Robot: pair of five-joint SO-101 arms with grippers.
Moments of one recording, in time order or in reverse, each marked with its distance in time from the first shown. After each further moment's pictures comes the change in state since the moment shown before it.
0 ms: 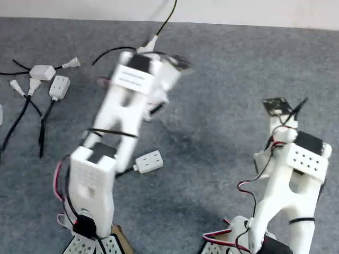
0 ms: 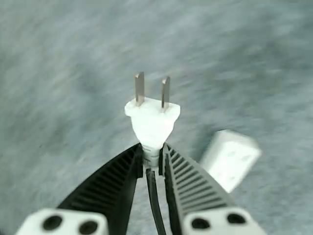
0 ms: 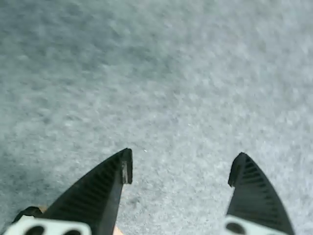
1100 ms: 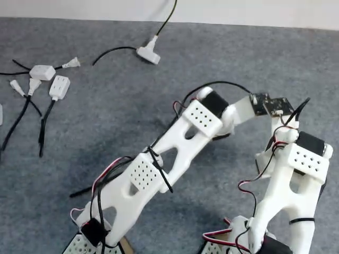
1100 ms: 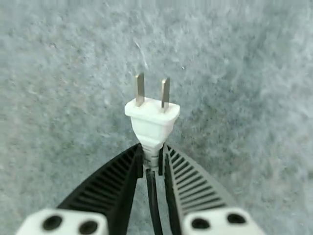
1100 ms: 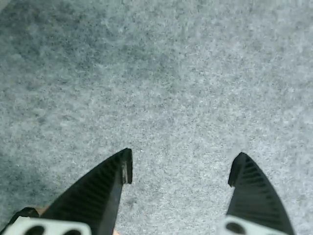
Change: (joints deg) left arm 22.2 31.5 -44.3 -2.5 -2.6; right arm 0.0 0.0 0.0 -0.5 0.7
